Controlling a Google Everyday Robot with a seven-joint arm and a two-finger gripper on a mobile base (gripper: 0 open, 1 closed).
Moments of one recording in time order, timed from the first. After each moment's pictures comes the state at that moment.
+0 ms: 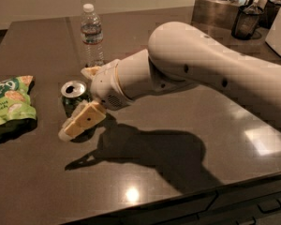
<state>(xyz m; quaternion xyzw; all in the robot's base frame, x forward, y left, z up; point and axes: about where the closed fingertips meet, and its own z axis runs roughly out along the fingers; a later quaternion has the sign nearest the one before) 0.470 0.136 0.902 -0.60 0.62 0.30 0.40</state>
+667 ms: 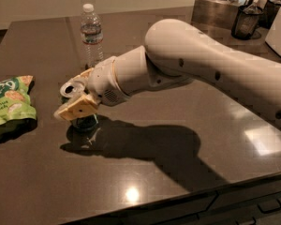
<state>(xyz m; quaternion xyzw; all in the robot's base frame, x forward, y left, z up) 0.476 0.147 0.906 -0.59 0.62 0.33 0.40</state>
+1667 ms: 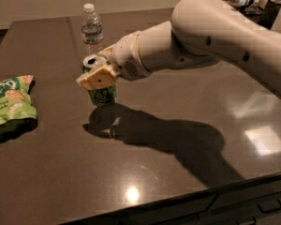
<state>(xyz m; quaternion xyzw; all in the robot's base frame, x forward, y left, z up) 0.527 0.097 0.945 -0.53 0.67 0.29 0.43</state>
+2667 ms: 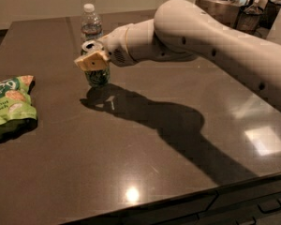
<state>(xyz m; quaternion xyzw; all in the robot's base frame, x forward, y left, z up) 0.613 0.113 0.941 -0.47 0.69 0.27 0.48</state>
